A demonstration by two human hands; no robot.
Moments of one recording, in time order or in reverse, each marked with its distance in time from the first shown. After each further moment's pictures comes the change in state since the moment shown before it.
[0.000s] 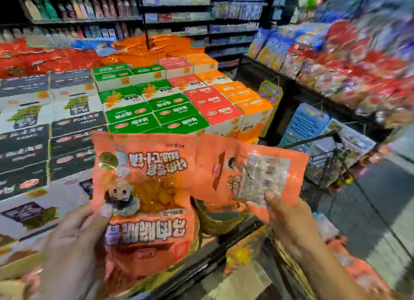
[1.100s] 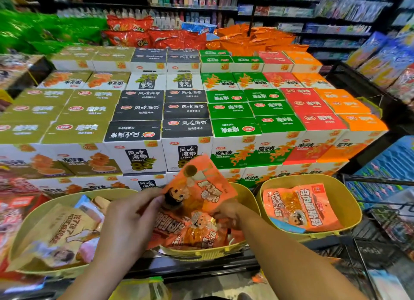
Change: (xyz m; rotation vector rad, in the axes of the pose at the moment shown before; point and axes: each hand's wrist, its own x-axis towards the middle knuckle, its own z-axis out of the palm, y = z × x) left_hand -0.028 0.014 -0.084 0.930 0.108 0.317; right_hand 0.068 0.210 0.202 -0.846 -0.593 0.795
